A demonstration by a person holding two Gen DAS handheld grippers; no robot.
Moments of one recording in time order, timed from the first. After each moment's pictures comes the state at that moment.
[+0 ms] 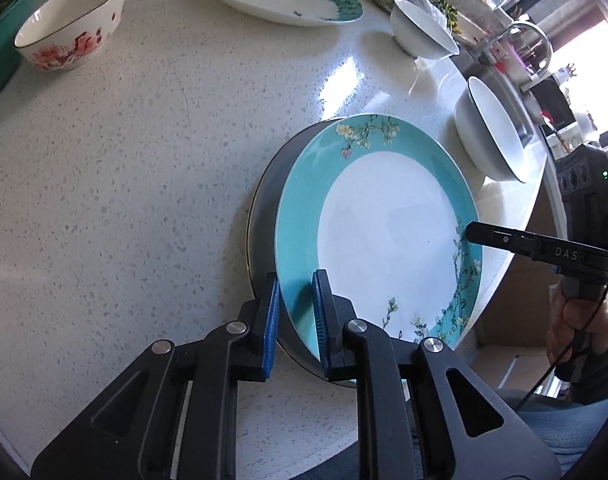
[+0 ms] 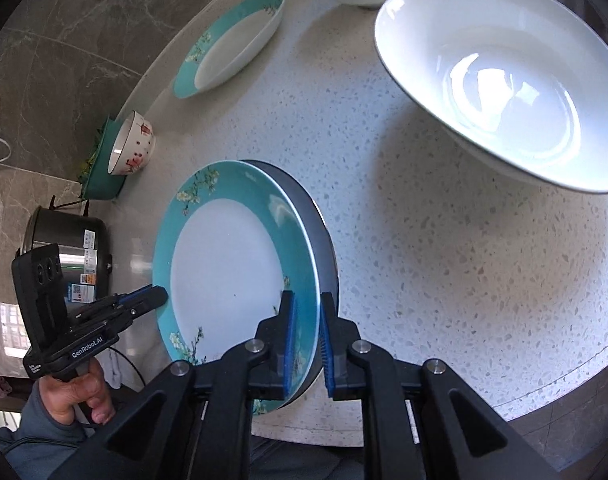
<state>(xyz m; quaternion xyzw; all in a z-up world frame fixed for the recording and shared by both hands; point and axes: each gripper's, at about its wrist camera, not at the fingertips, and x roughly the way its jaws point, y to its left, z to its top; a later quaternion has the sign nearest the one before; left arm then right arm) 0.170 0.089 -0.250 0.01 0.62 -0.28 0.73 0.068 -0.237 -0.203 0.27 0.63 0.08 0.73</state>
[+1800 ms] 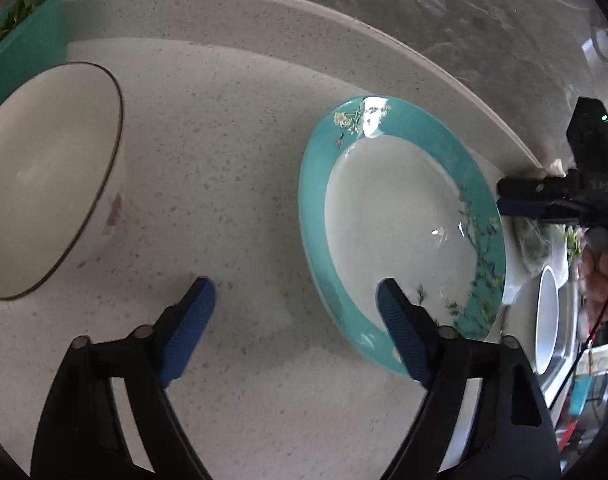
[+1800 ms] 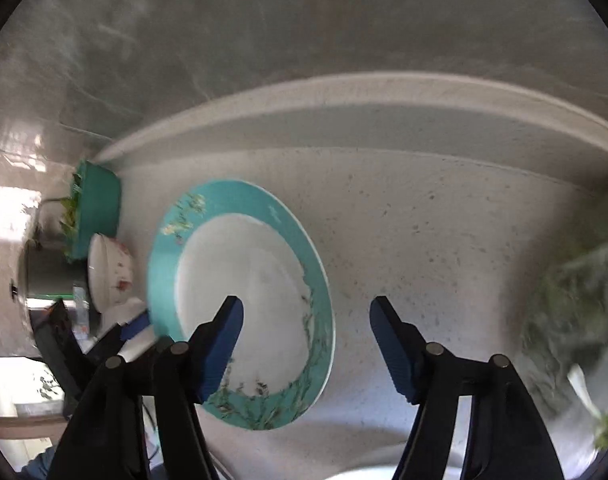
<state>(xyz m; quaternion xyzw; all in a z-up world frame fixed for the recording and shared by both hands) 0.429 0.053 -0.270 -0.16 0.57 -0.05 0.81 0.472 -0.258 -0.213 0.09 0.70 0.24 0.66</state>
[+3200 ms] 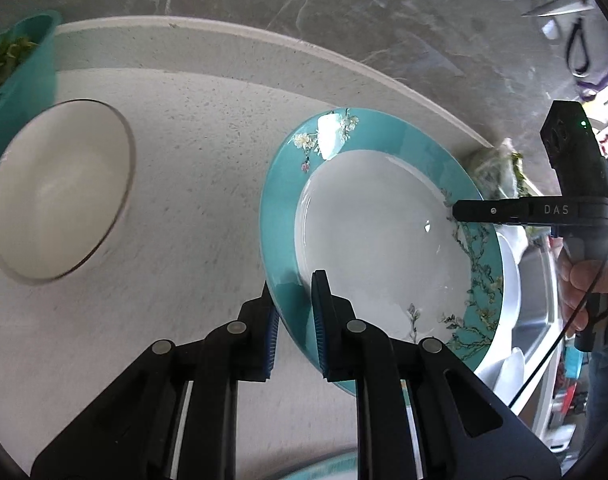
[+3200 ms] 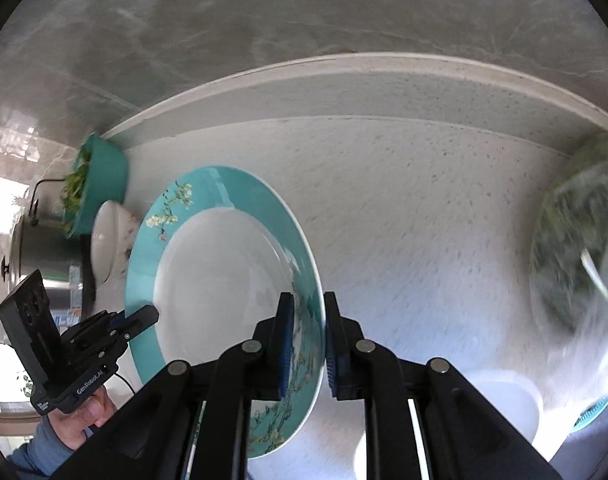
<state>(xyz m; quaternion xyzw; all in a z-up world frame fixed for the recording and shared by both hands) 0.392 0.060 -0.218 -0.15 0.55 -0.12 0.81 0.402 -0.239 -0.171 0.07 0.69 0.23 0.69</state>
